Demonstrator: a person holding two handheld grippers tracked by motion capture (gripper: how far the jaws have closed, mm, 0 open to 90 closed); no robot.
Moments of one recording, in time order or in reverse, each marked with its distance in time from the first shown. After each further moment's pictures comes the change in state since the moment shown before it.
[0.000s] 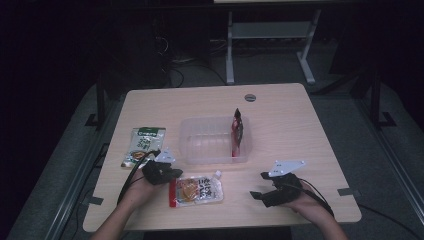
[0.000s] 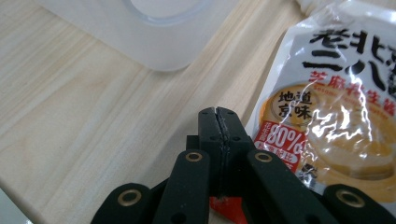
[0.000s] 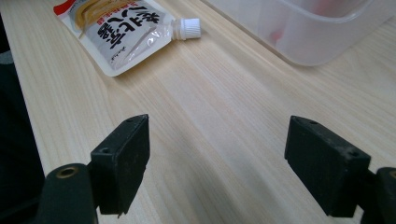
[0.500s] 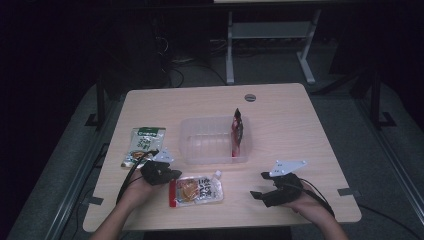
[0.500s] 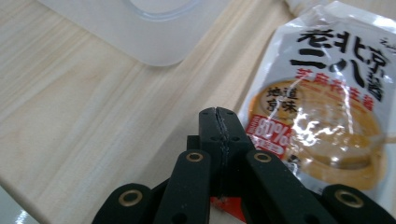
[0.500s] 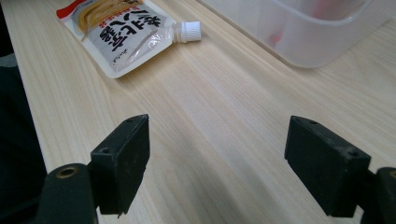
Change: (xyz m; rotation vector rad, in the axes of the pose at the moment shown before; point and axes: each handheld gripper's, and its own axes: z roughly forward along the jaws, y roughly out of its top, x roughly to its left) left arm 0.001 -0.001 -0.007 -0.005 -0.049 -0.035; right arm 0.000 0.000 -0.002 -0.008 0.003 0.005
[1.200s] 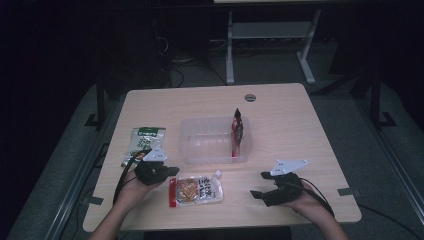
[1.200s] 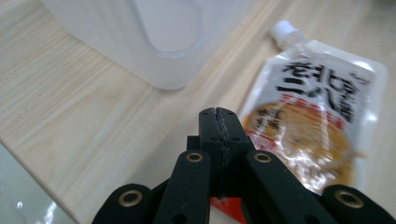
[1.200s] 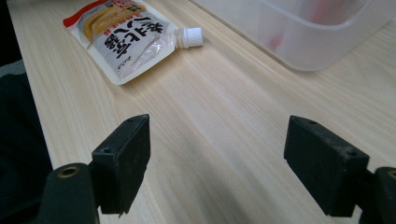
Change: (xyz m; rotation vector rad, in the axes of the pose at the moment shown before) left arm 0.001 0.002 -0.015 -0.101 0.025 -0.024; right arm -0.001 0.001 -0.001 -0.011 0.012 0.012
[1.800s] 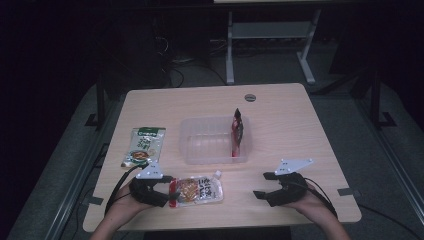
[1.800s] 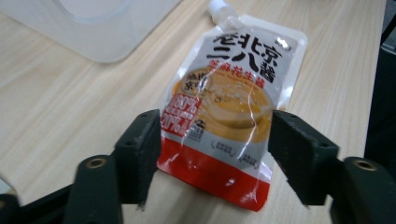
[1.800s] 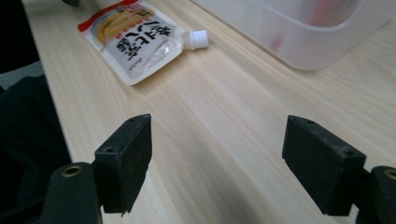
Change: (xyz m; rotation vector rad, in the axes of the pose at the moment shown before) left arm -0.037 -0.022 -0.025 -0.015 -0.069 0.051; right arm -0.002 0.000 -0.011 -0.009 0.021 0.021
